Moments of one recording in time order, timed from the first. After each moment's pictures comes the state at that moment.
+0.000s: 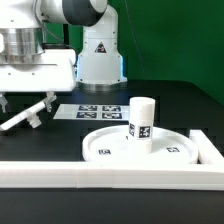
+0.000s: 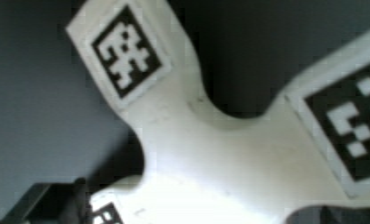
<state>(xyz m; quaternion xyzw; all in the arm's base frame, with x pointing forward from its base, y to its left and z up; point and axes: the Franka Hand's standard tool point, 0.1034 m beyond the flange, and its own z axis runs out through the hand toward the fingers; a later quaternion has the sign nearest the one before) 0.424 -0.181 0.032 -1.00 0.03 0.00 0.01</state>
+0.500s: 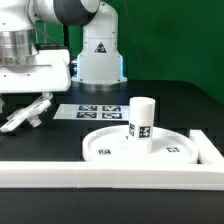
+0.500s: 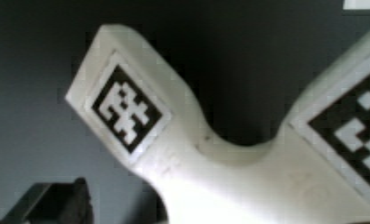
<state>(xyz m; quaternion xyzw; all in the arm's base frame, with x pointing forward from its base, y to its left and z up) 0.414 -0.185 0.025 -1.00 0.02 0.02 0.03</state>
